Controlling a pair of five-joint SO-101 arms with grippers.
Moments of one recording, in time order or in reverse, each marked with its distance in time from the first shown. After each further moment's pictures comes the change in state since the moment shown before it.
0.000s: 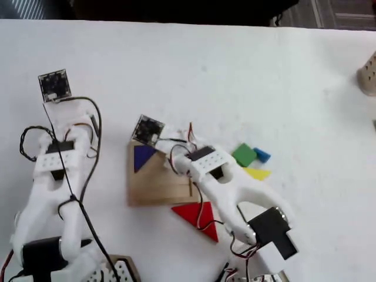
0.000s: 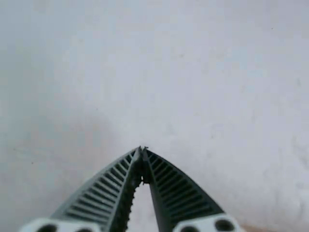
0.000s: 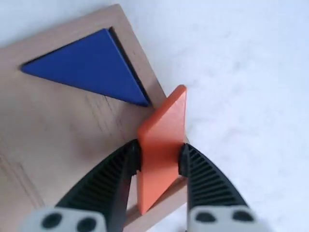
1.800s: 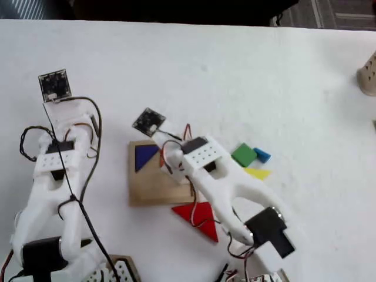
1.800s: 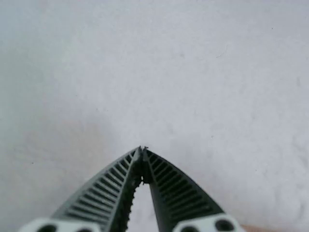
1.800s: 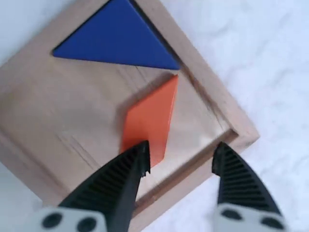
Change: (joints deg) left arm 0.0 0.0 0.0 0.0 0.0; right arm -3.2 2.3 -10.3 24.7 -15.4
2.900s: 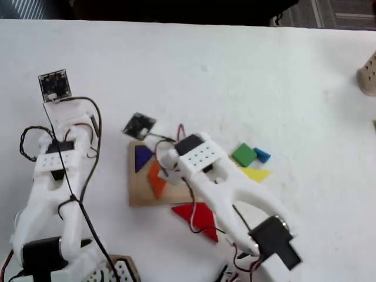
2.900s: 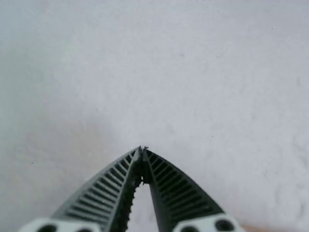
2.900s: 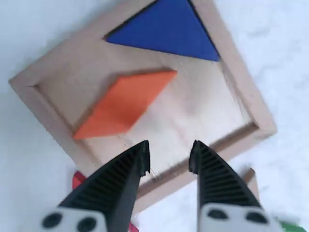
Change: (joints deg) left arm 0.0 0.0 0.0 0.0 0.0; right arm -1.5 -7.1 -1.7 11.4 2.0
